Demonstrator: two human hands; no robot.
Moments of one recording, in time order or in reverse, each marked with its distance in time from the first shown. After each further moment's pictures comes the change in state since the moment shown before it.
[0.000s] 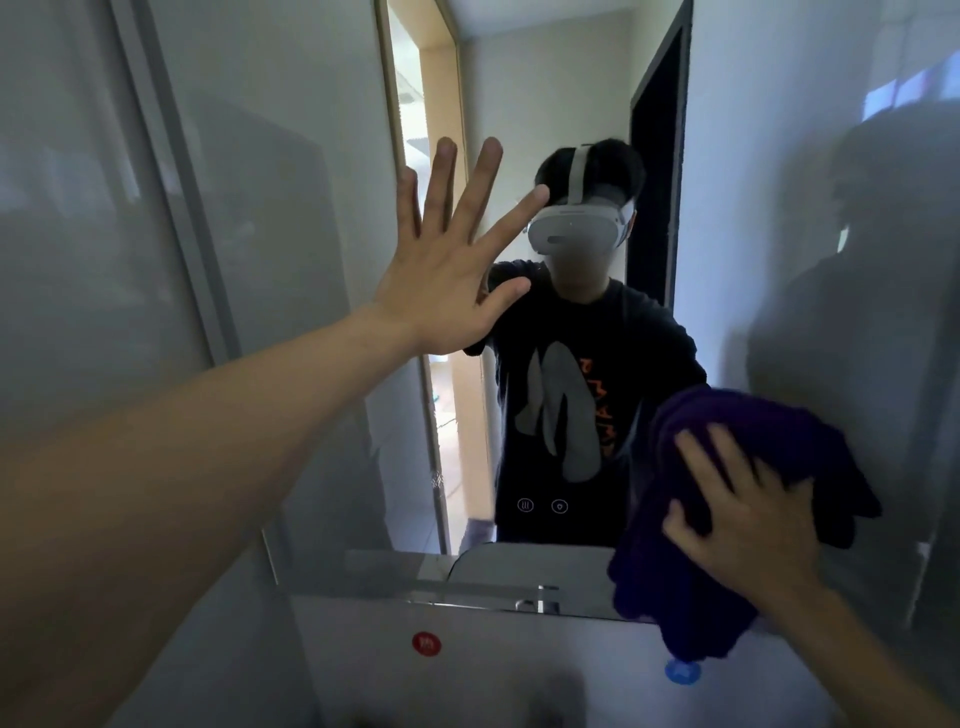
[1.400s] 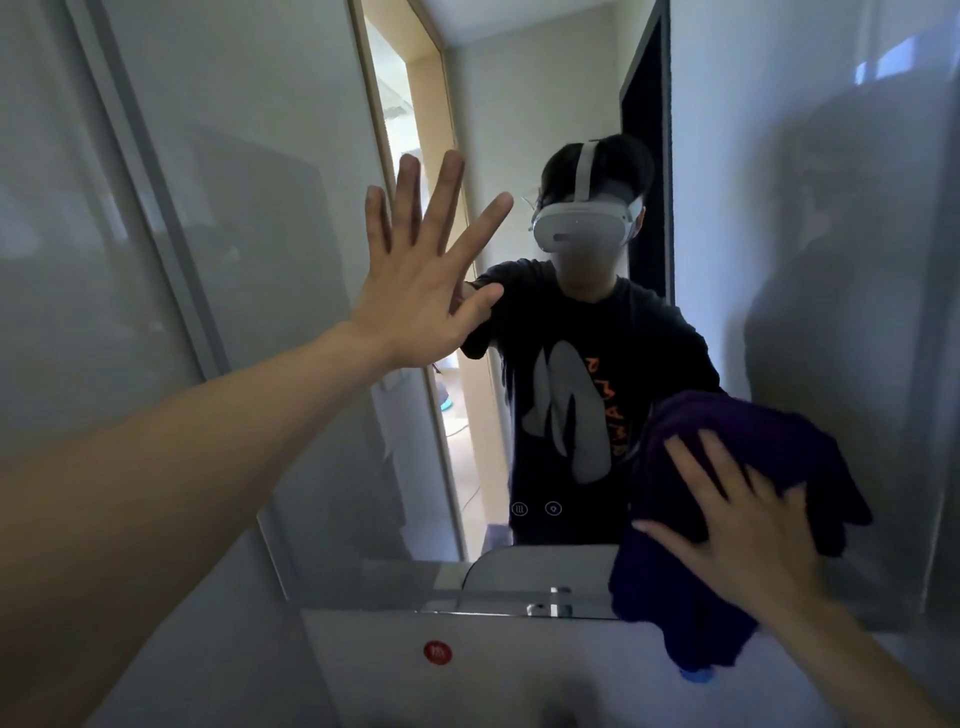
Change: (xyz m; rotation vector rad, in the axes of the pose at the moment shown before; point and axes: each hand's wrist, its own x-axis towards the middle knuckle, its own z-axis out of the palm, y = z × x) left_hand -0.002 0.002 0.002 0.011 -0.021 0.002; right_hand -0.017 -0.001 0.007 0.003 -0.068 0.043
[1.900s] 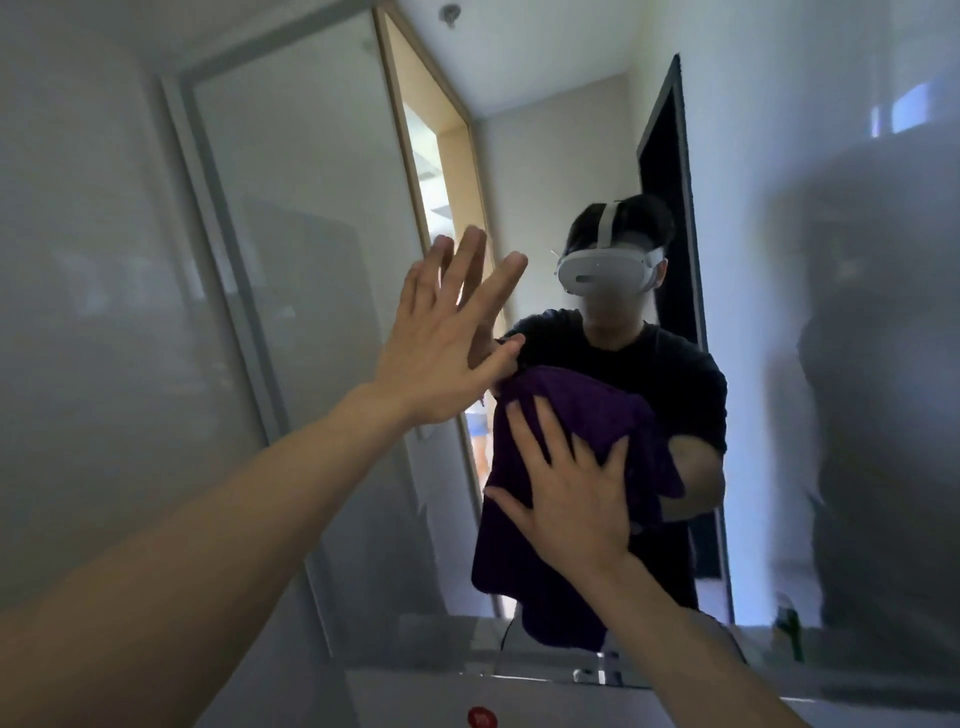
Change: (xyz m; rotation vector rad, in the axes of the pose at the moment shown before) left_hand -0.009 -0.018 -0.032 -0.115 -0.119 -0.074; right_hand 0.108 -0.176 -0.003 0.147 0.274 -0.056
